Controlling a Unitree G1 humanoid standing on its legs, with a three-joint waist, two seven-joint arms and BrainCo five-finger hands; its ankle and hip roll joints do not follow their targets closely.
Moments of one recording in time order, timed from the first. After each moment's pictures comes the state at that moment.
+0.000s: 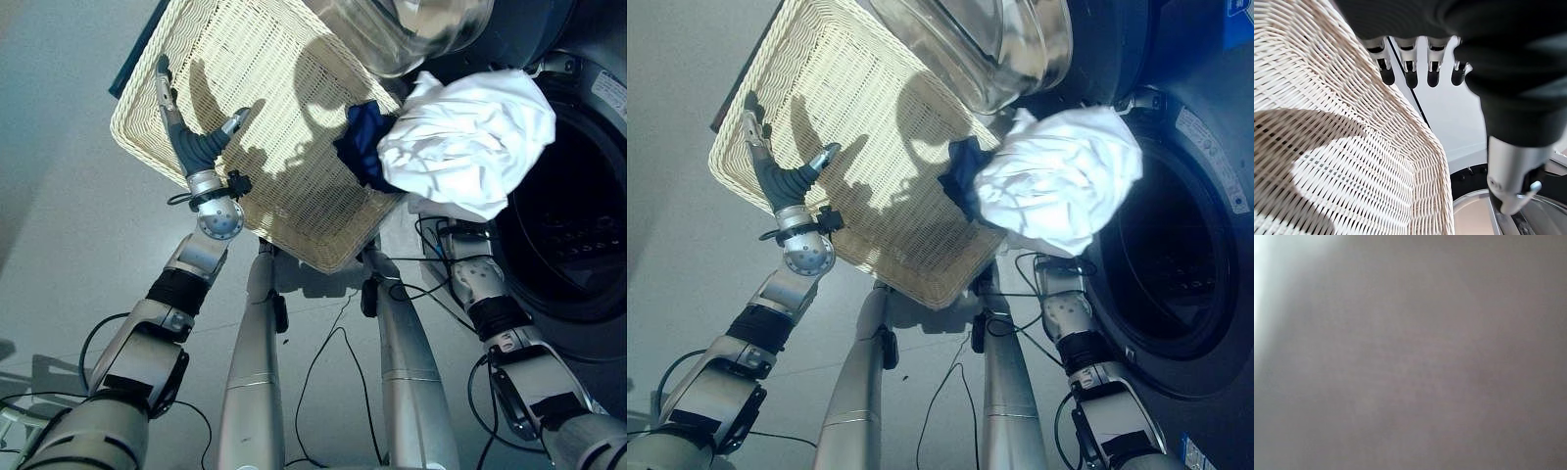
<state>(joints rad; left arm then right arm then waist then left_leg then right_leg) -0.85 0.50 -0.31 0.51 -0.07 -0.43 0.91 -0.70 -0.36 0.08 0.62 1.86 -0.33 0.54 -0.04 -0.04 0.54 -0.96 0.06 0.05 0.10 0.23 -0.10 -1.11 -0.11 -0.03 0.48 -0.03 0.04</state>
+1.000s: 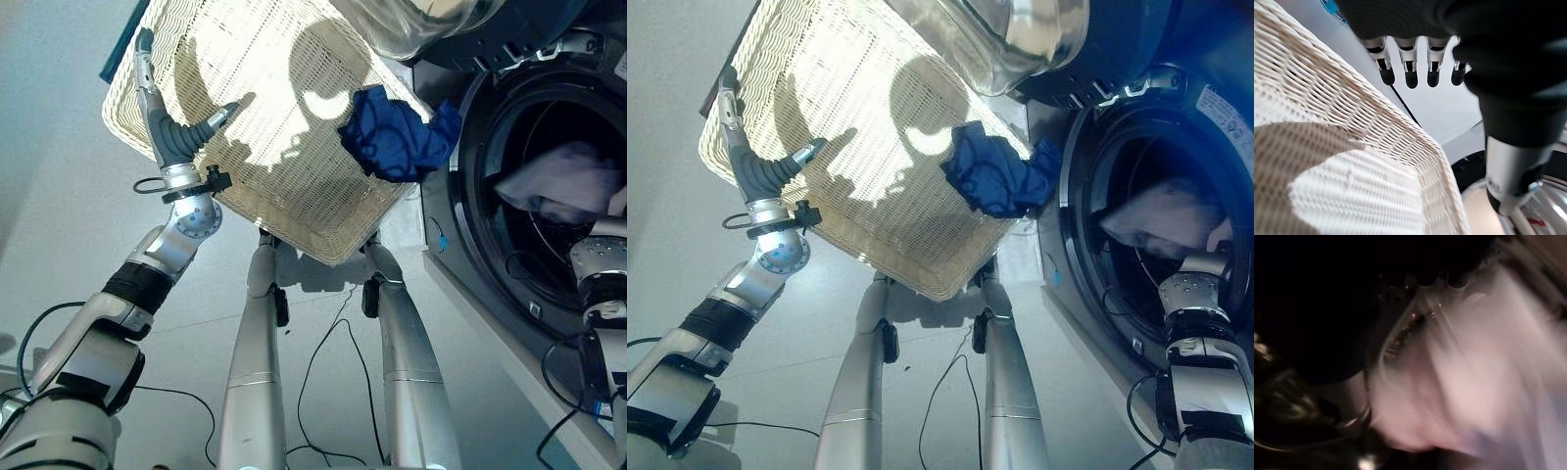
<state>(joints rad) -0.88 0.72 -0.45 0.49 -0.09 -0.43 0.94 -0.83 -0.77 -0.11 1.06 1.49 -0.45 -0.87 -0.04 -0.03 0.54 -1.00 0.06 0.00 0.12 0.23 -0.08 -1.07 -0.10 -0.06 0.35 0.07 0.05</state>
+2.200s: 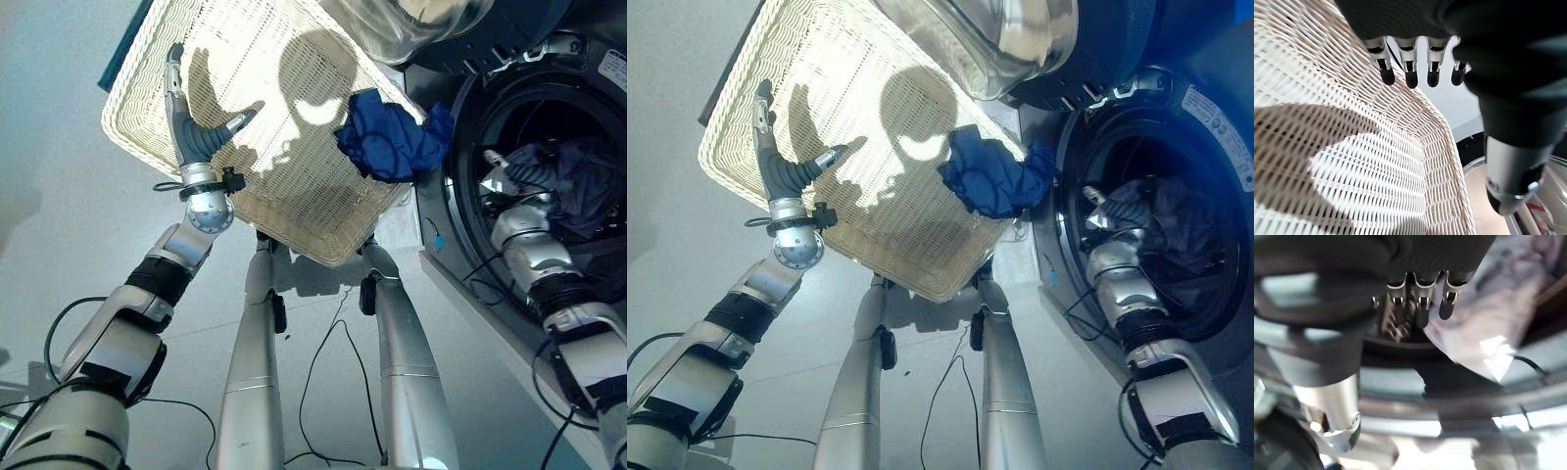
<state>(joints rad) -0.91 0.61 -0.45 0.57 -0.05 -0.43 0.88 -0.75 -0.62 0.28 0.67 0.45 -0.08 -0.65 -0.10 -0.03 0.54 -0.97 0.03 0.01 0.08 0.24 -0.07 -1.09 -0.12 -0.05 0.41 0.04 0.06</state>
